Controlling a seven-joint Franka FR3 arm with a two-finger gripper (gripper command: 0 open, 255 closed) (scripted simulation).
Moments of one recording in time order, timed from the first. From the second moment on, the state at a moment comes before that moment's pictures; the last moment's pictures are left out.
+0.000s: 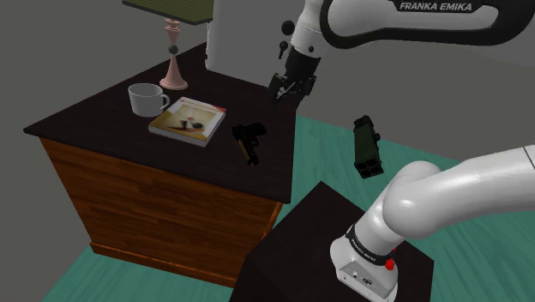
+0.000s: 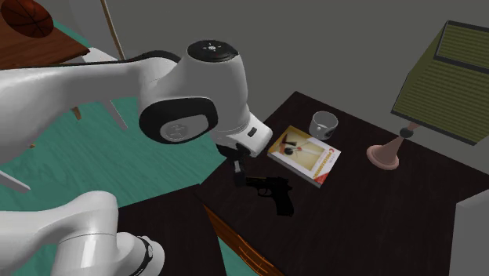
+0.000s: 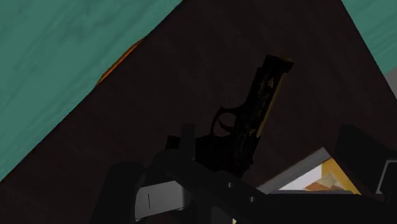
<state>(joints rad) -0.03 -0.60 0.14 -2.40 0.06 1.89 0.24</state>
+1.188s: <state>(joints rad) -0.08 -0.18 0.26 -2.44 0.09 2.26 0.57</state>
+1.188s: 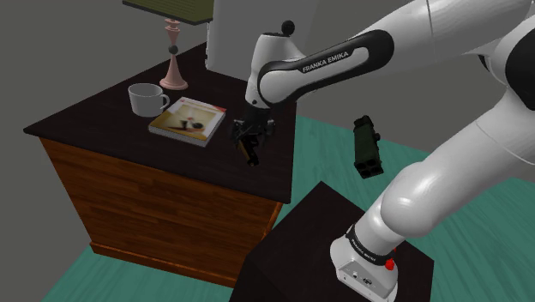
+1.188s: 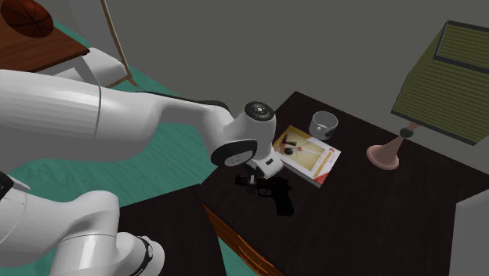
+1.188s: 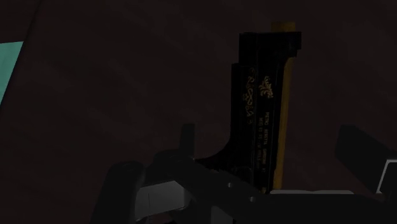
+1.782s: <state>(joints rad) -0.08 -0.18 0.26 -2.45 0.09 2.27 0.57</state>
